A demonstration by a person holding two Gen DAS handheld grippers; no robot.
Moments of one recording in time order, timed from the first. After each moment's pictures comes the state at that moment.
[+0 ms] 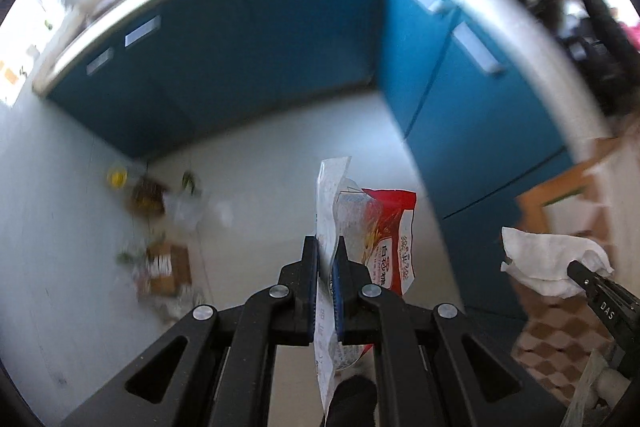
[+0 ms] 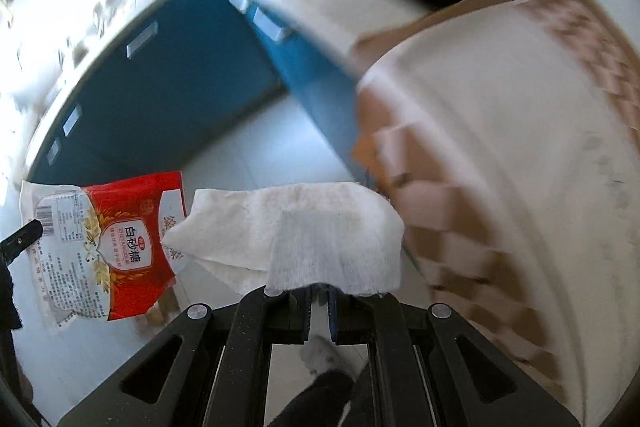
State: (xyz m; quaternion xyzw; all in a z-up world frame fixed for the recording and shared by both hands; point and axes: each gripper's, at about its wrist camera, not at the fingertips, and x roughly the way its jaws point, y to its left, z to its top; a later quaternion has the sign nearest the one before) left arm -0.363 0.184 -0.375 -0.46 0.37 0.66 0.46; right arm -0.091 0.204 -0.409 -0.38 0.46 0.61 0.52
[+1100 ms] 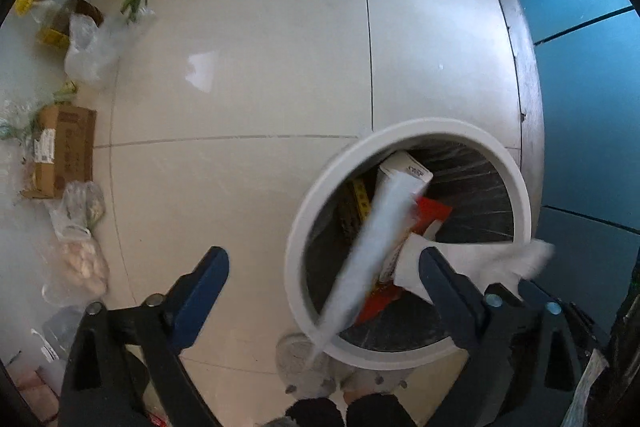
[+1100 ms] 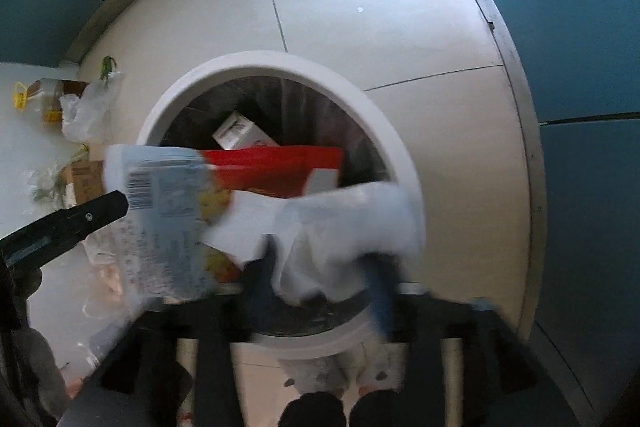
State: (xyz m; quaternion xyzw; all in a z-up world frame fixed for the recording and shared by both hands) left arm -0.467 0.204 -0.838 -0.66 0.33 0.58 0.33; right arm -0.299 0.270 -0.948 -0.57 0.49 0.57 0.33
